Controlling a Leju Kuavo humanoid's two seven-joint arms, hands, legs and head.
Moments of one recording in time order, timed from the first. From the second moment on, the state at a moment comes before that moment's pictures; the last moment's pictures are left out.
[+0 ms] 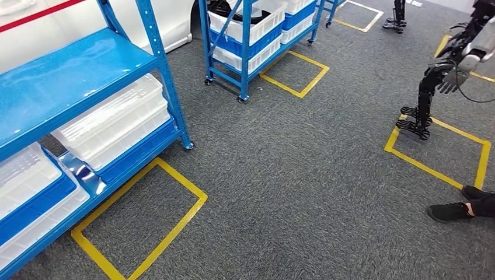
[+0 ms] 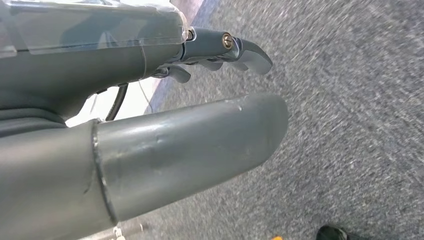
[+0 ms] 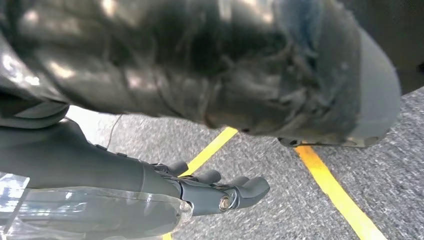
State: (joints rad) left arm -0.06 -0.11 1.35 -0.26 -1.42 0.07 -0.33; right arm -0.01 0.22 -0.86 -0.21 0.94 0.08 0.05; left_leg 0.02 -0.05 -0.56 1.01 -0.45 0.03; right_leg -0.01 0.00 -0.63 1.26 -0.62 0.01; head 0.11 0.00
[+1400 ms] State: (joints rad) left arm -0.06 -0.13 1.31 -0.26 -1.44 0.16 -0.43; right arm -0.01 0.22 -0.89 -0.21 0.95 0.07 0.02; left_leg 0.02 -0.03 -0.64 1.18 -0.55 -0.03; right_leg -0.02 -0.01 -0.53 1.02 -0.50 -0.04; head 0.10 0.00
